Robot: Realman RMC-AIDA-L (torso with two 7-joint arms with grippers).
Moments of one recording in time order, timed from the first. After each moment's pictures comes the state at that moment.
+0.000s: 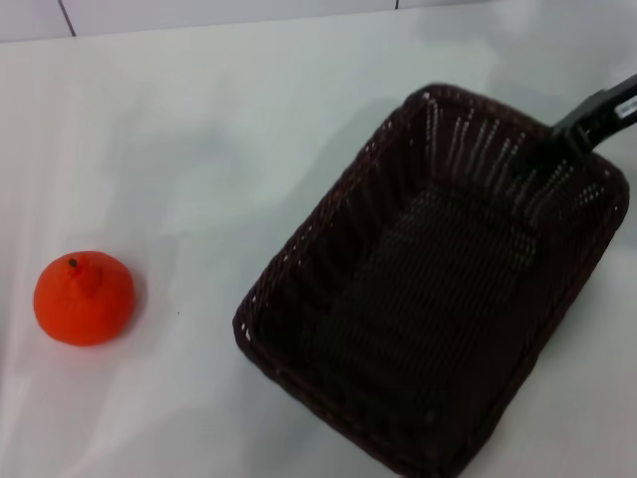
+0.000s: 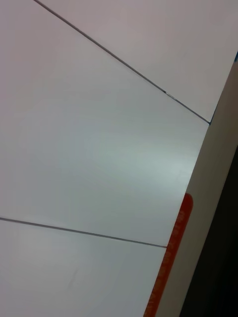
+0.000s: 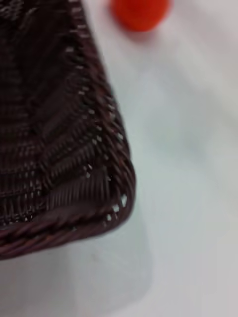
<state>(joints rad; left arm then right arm) -0.22 -2.17 -2.71 -0.05 0.80 -2.01 2.54 0.81 1.92 -0.64 -0.82 0.50 1.69 2.08</state>
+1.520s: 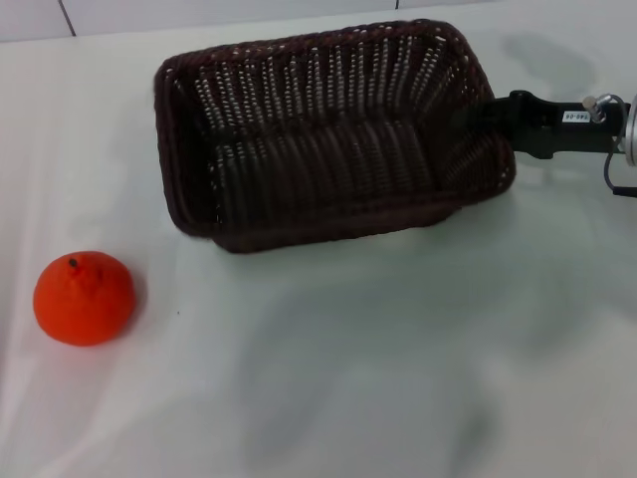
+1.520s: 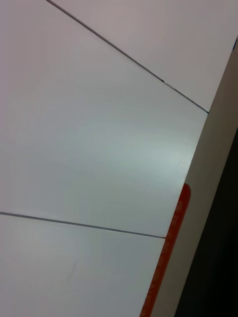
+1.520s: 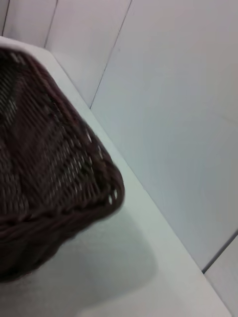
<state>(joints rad) -0.25 -2.17 -2.70 -0.07 0.80 -2.00 2.55 0.67 2.00 -0.37 -0.49 0.84 1.32 2.28</state>
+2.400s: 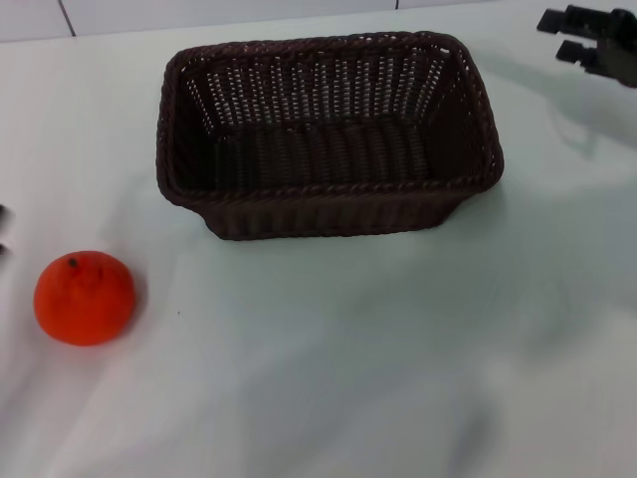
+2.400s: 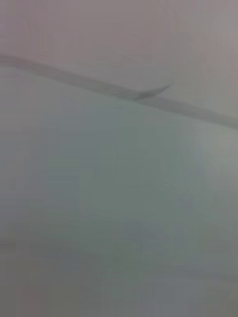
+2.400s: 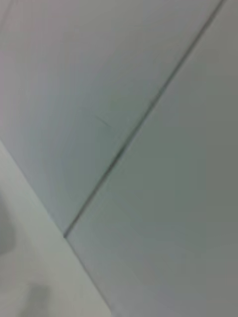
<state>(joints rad) -0.07 -2.07 -2.08 -0.20 0.83 -1.67 2.54 0.59 1.94 -0.36 -0.53 1.08 1.25 2.22</state>
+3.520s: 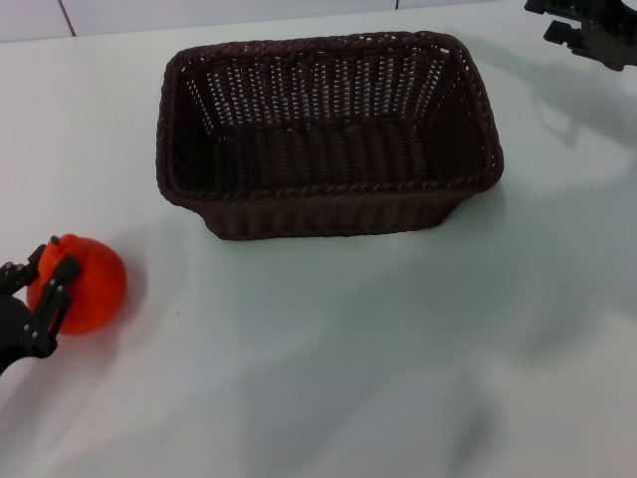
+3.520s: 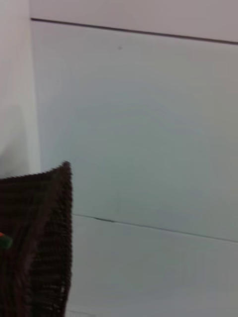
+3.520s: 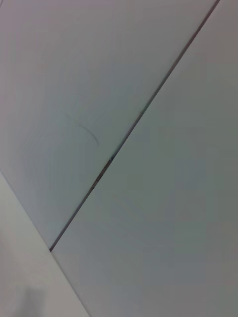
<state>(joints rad) -0.09 -2.06 -1.97 -0.23 0.93 -1.44 2.54 0.62 1.96 -0.36 -0.52 1.12 1.19 2.18</state>
